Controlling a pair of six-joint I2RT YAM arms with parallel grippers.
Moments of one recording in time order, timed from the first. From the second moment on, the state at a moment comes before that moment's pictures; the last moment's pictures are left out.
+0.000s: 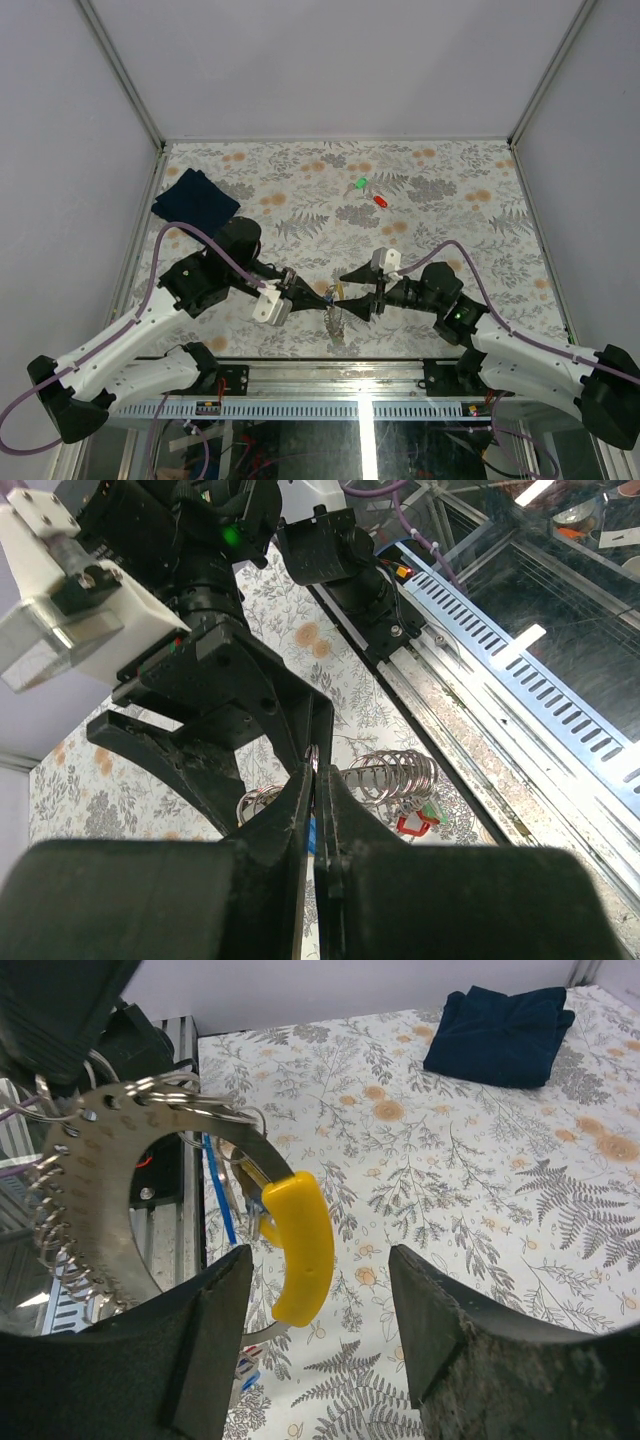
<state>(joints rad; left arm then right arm) -0.79 0.94 0.94 -0.49 1.10 0.98 0.86 0.87 0.36 0.49 -0.50 0.01</state>
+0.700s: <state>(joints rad) -0.79 0.92 0.95 -0.49 1.10 0.98 0.88 0.95 0.39 0.58 -0.47 0.00</state>
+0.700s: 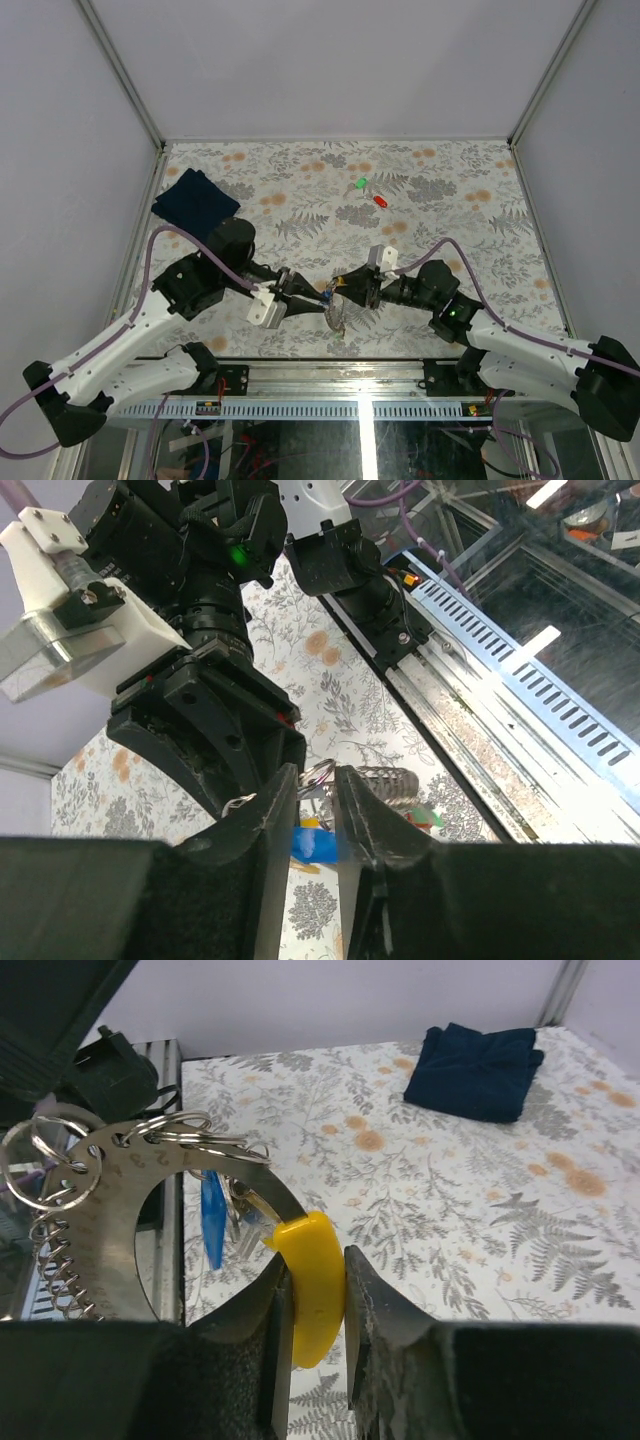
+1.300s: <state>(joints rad) -0.79 0.79 0.91 -0.28 1.03 0.63 0.88 0.73 0.54 0.24 -0.35 -0.45</state>
